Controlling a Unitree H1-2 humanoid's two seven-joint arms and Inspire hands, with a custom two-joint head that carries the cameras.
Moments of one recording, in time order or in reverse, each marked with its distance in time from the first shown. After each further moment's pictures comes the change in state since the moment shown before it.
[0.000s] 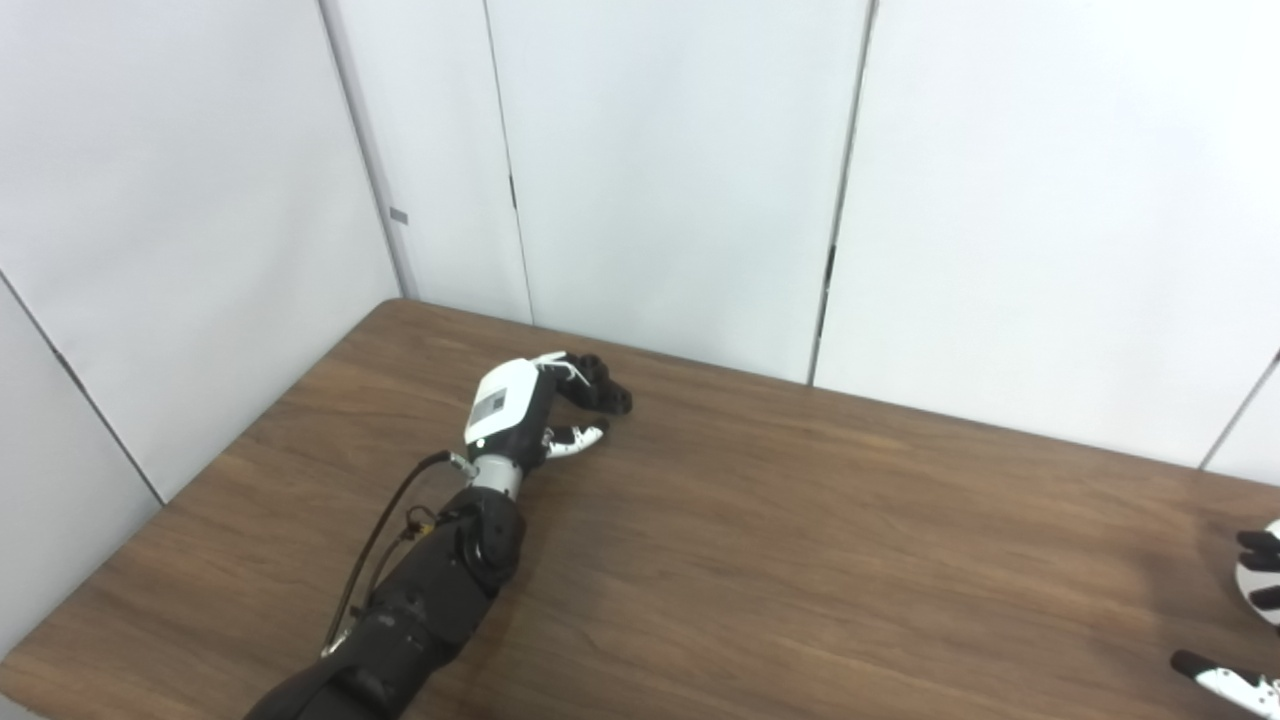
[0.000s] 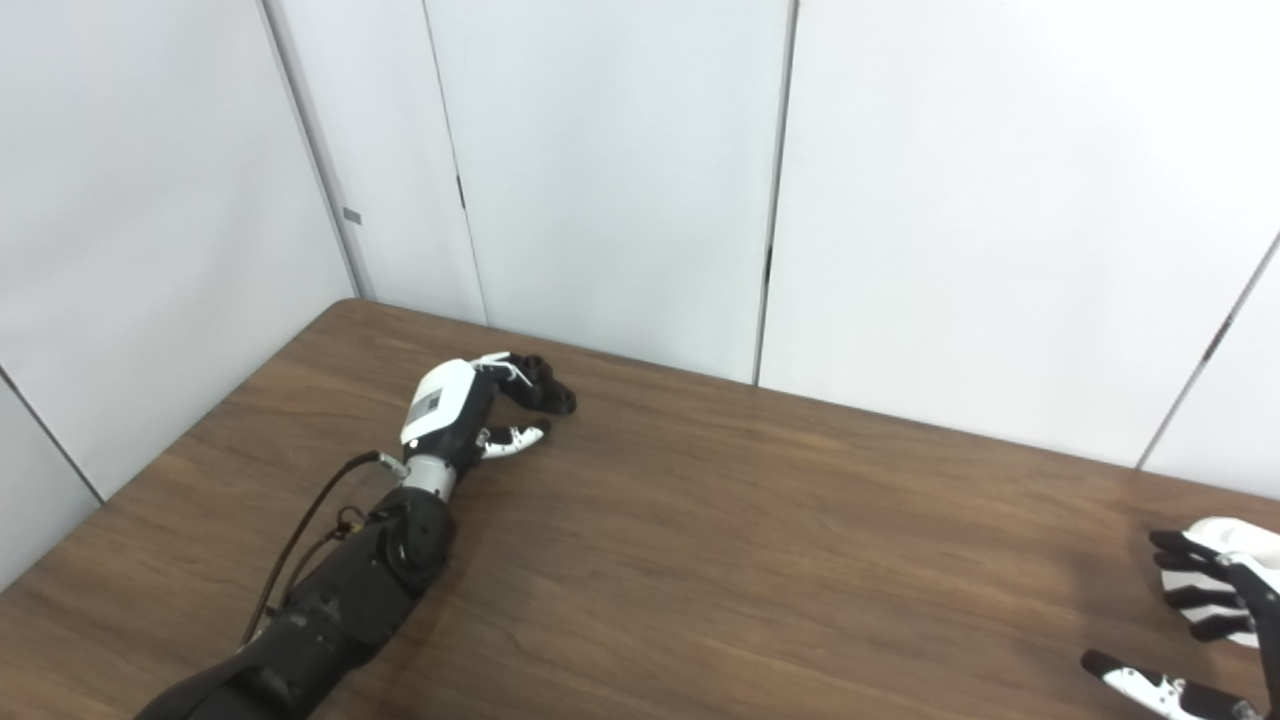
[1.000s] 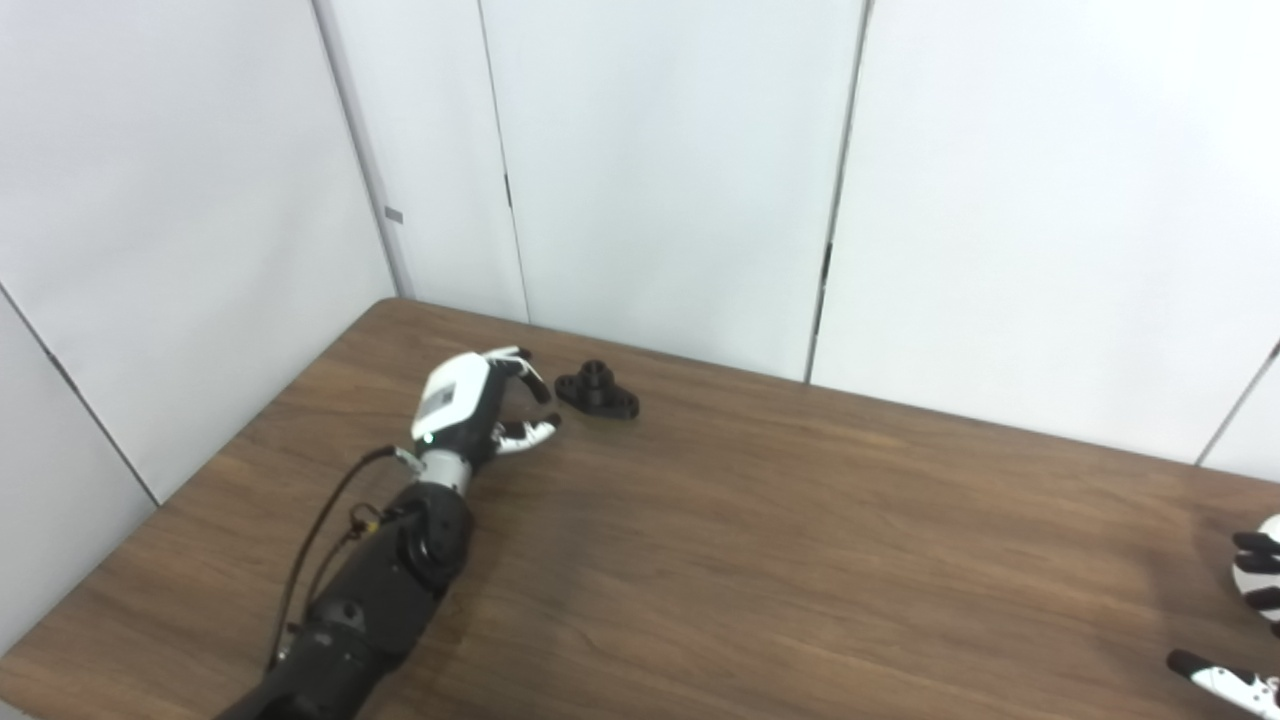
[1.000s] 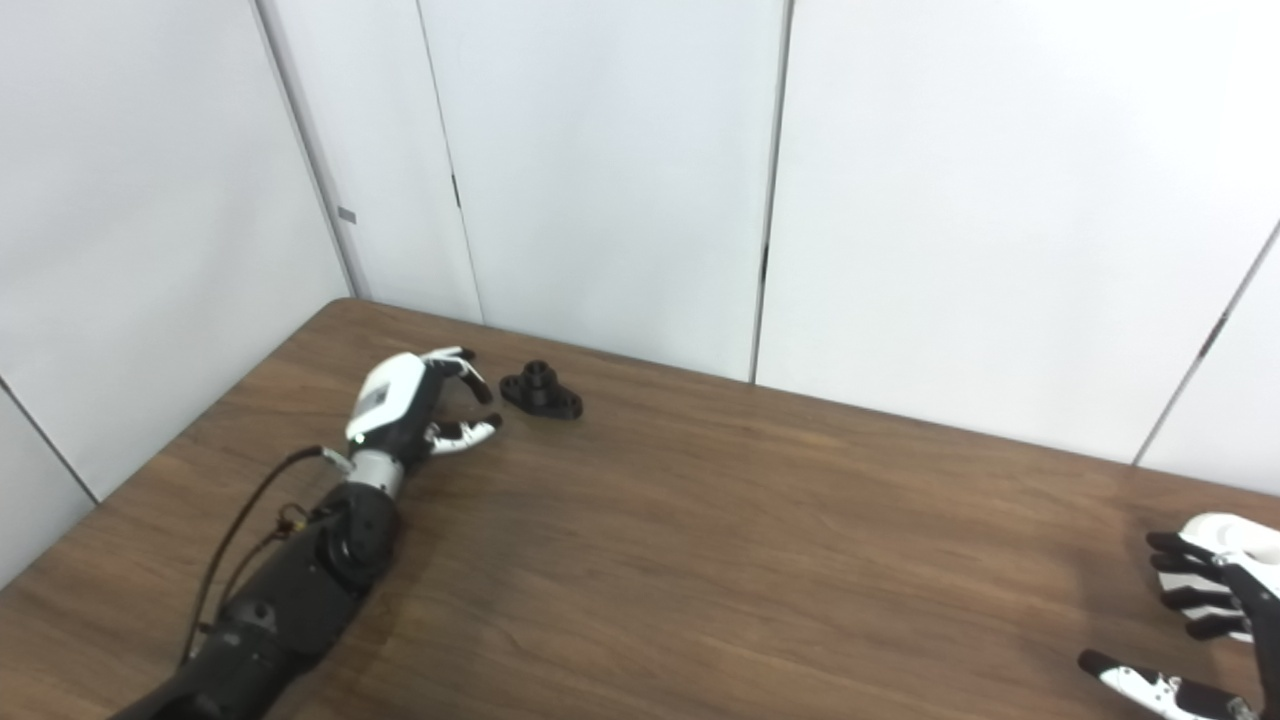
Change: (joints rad) left arm 0.094 0.091 0.110 -0.185 0.012 0.082 -0.092; right arm -0.012 0.006 0.008 0.032 0.001 0.001 -0.005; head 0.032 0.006
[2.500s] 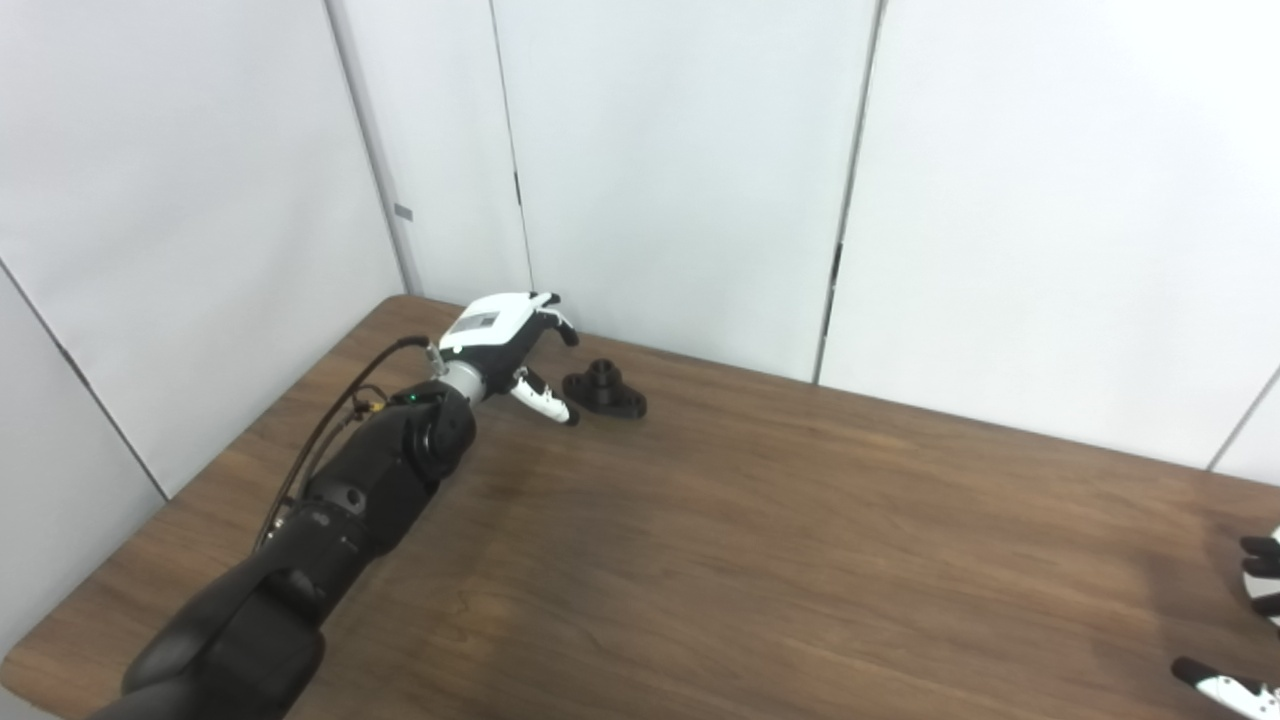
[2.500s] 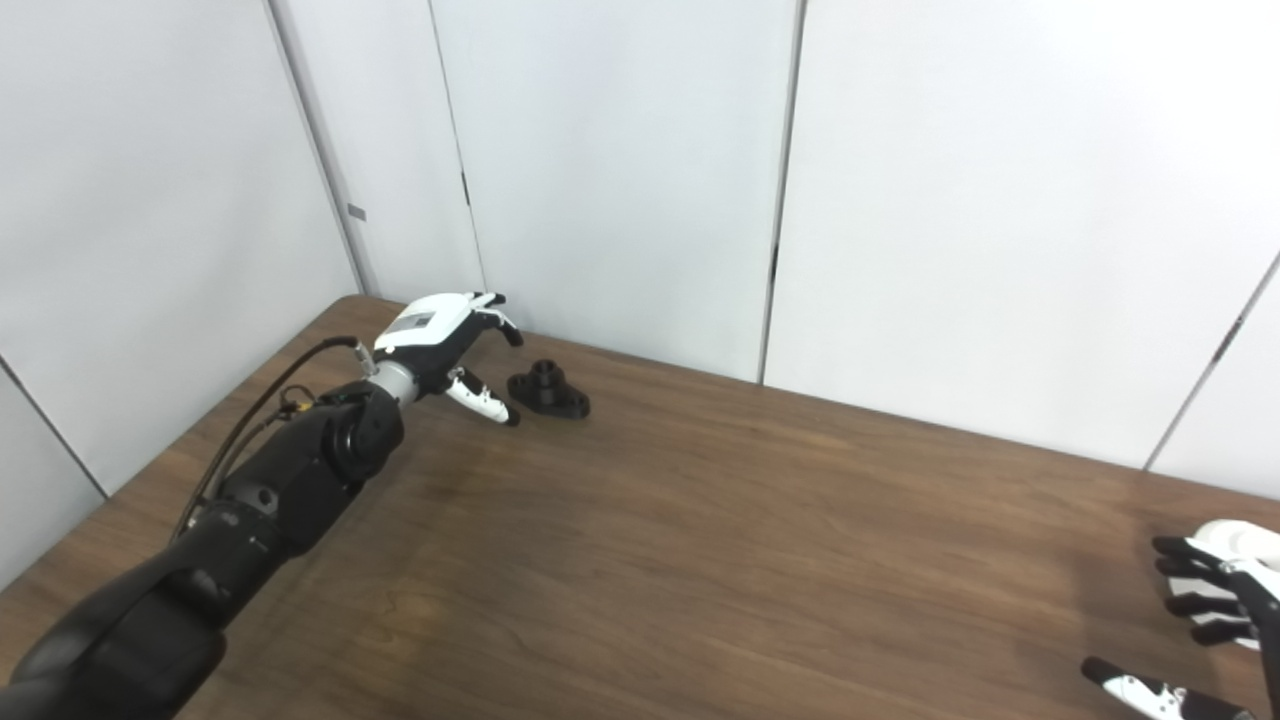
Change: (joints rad) left arm -0.217 0.130 -0.192 0.095 0.091 0.020 -0.312; right arm 0.031 0.004 -0.002 -0.042 -0.001 -0.003 -0.003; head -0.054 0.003
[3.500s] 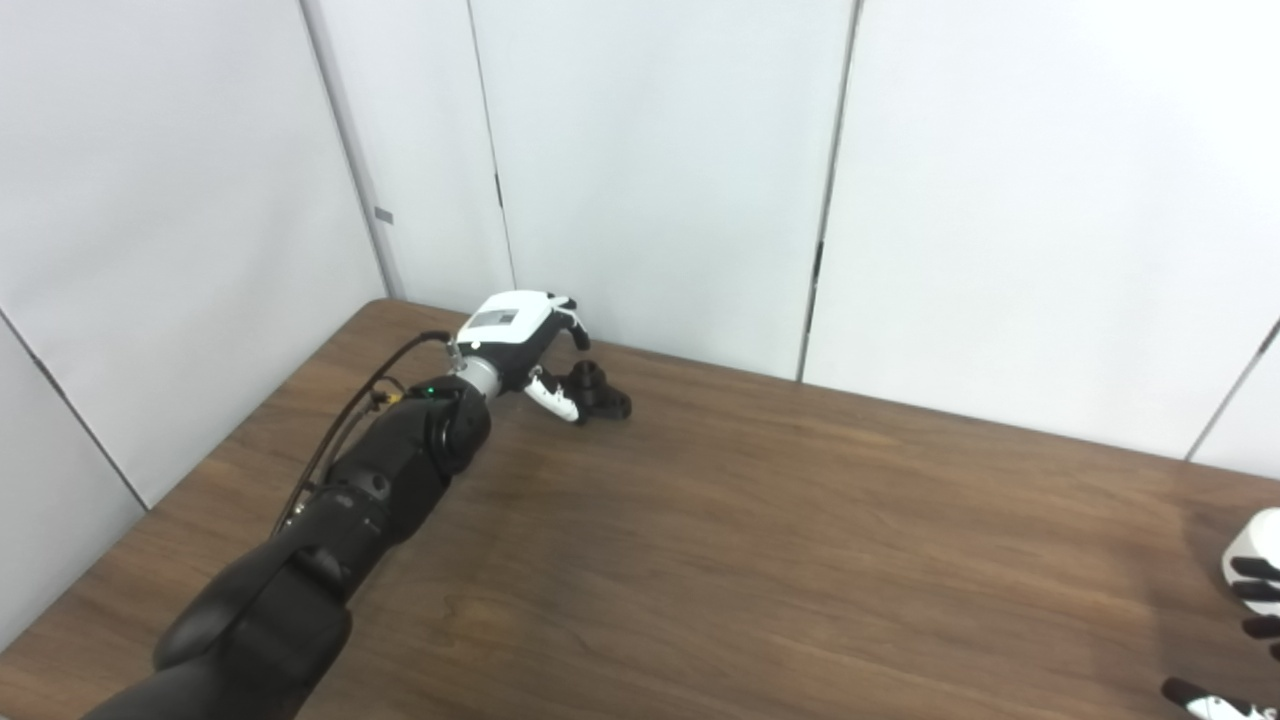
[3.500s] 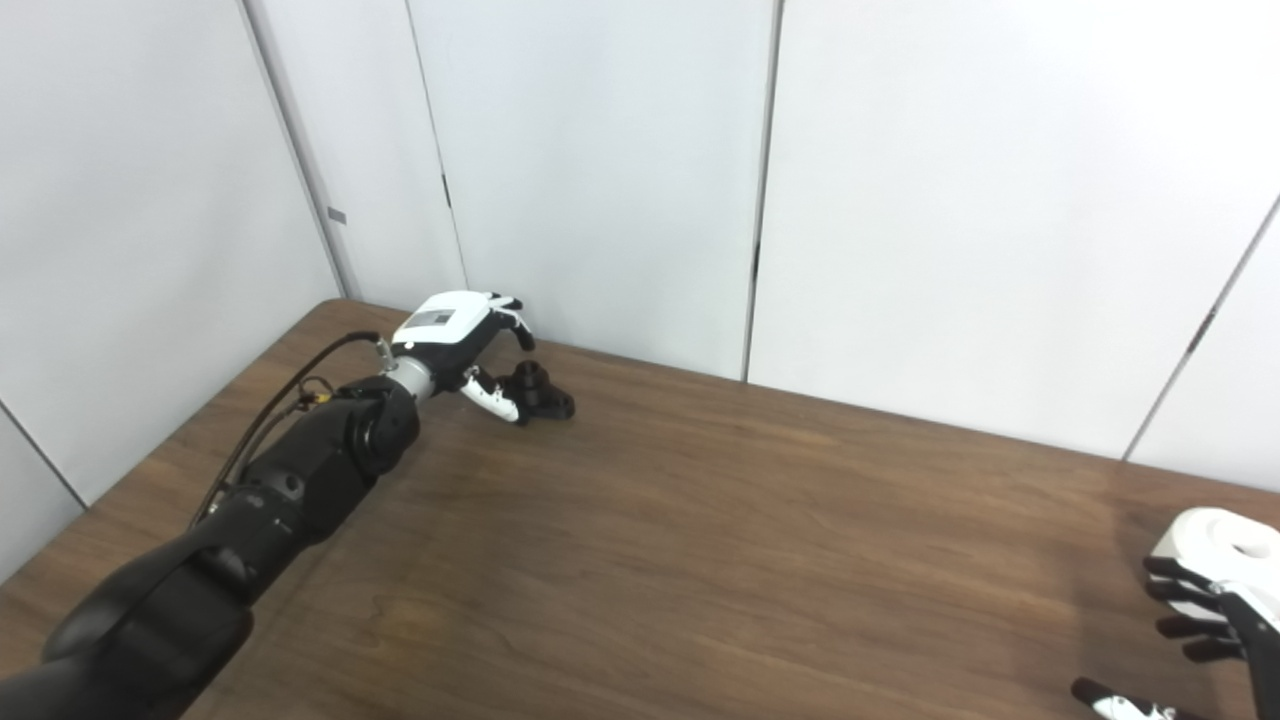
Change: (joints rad) left arm -0.086 -0.048 -0.046 0.156 0.061 -0.067 0.053; right arm 0.055 0.006 -0.008 -0.067 -0.012 0.051 0.011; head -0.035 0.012
